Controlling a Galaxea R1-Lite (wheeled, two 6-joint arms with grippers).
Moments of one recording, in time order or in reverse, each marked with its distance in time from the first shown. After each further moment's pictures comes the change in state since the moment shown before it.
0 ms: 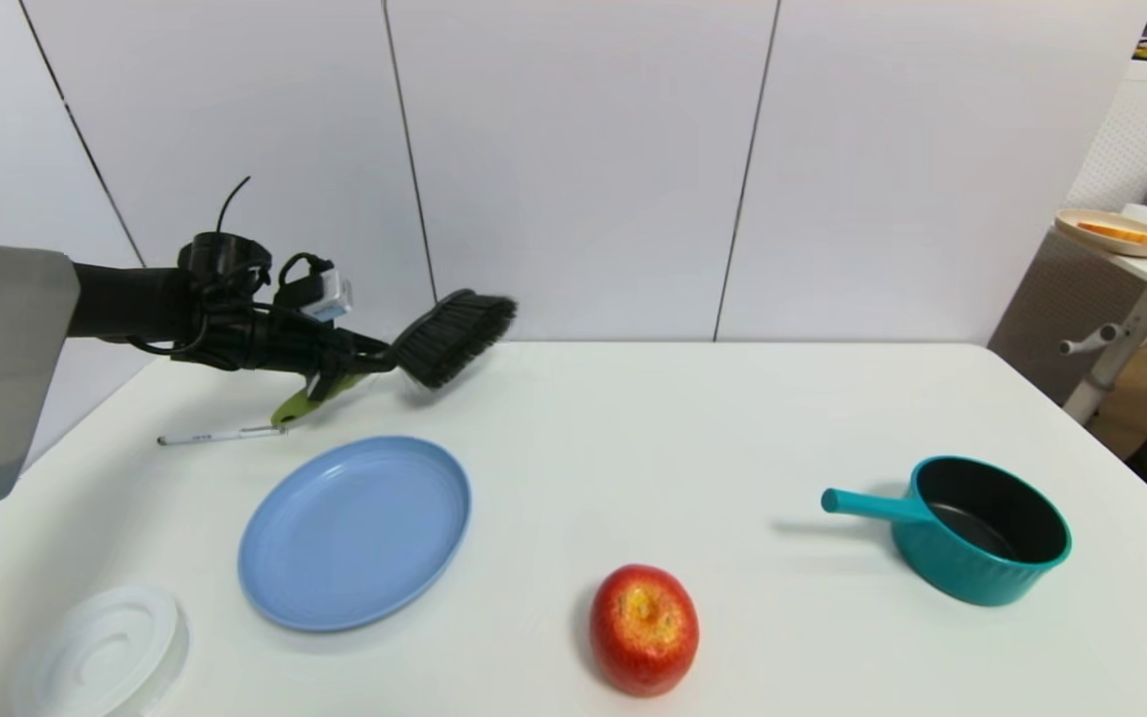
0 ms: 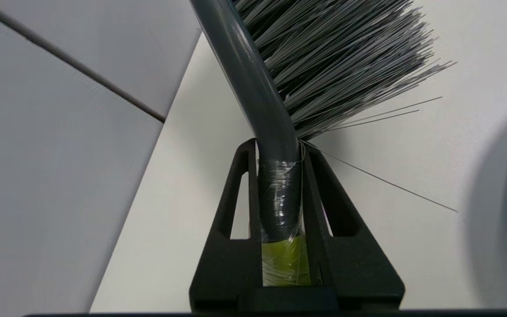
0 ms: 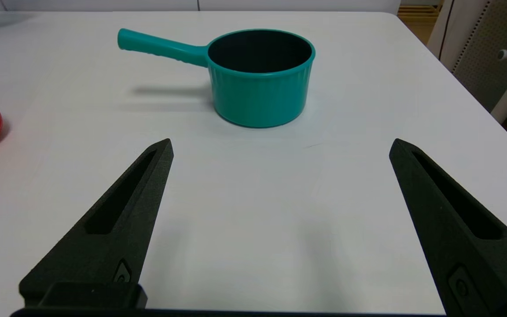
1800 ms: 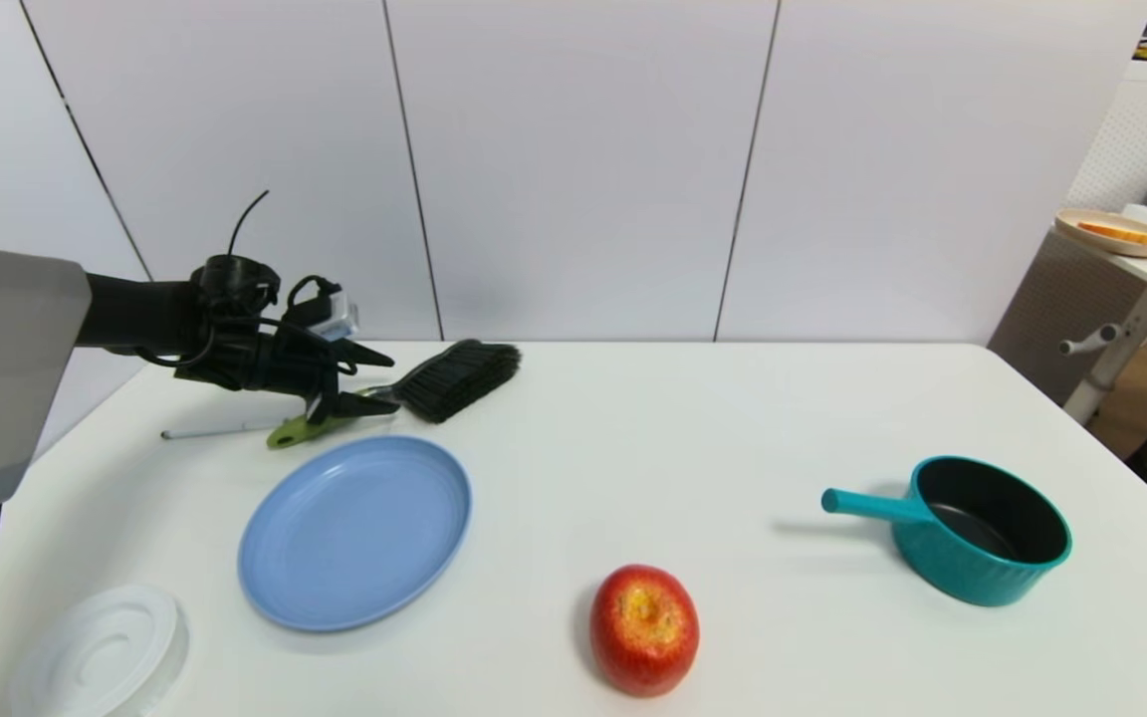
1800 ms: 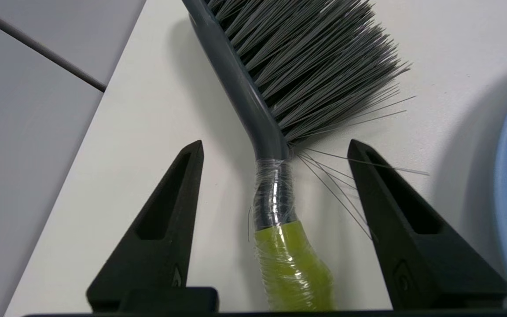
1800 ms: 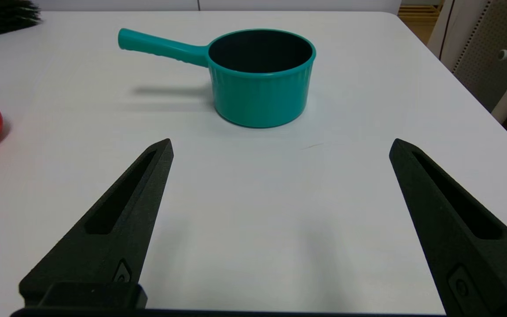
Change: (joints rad) left arm -0.003 0.007 0.048 0.060 0.032 0.004; right arm 0.000 0.000 0.000 0.000 0.000 0.000
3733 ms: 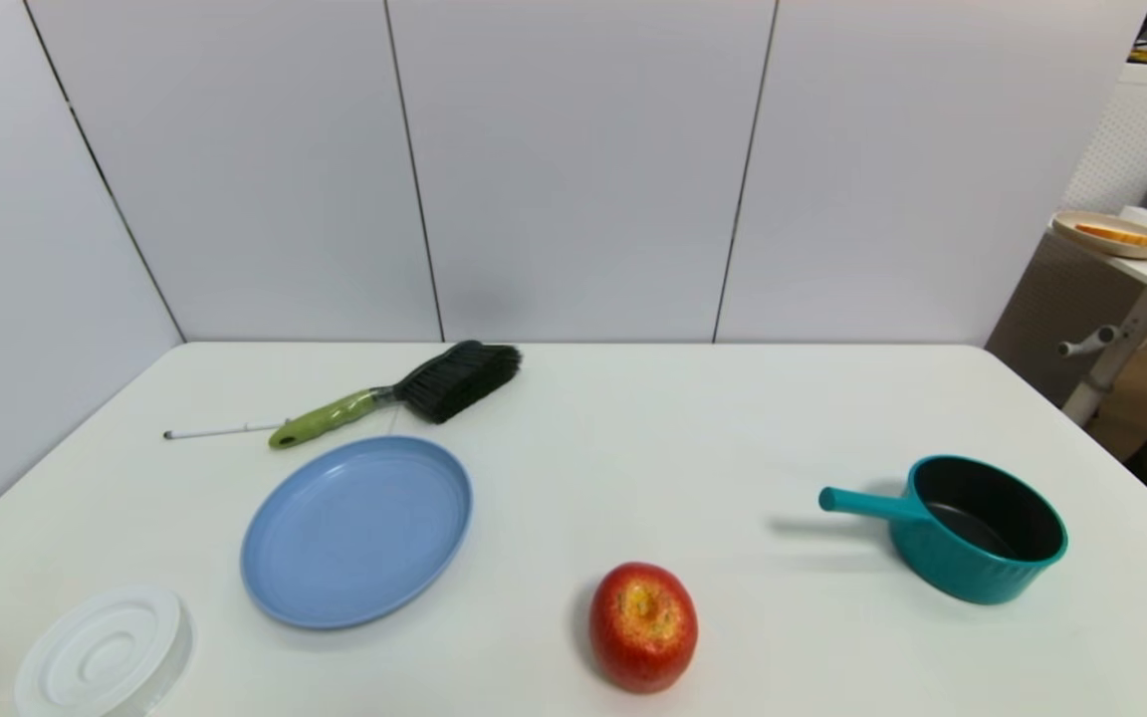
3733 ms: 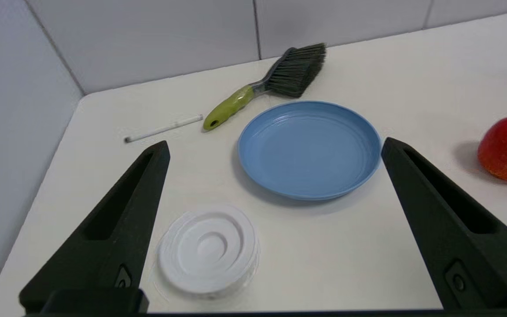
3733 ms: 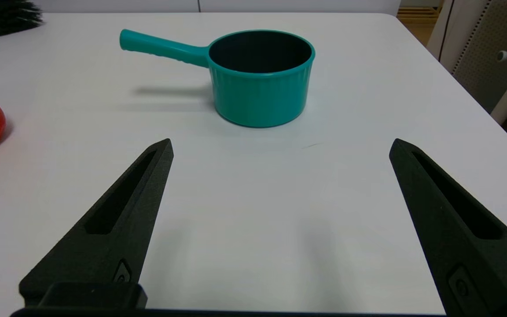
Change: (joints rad) left arm -0.010 -1.966 1.330 -0.243 0.646 -1.057; right arm 0.000 0.000 0.000 0.000 0.000 0.000
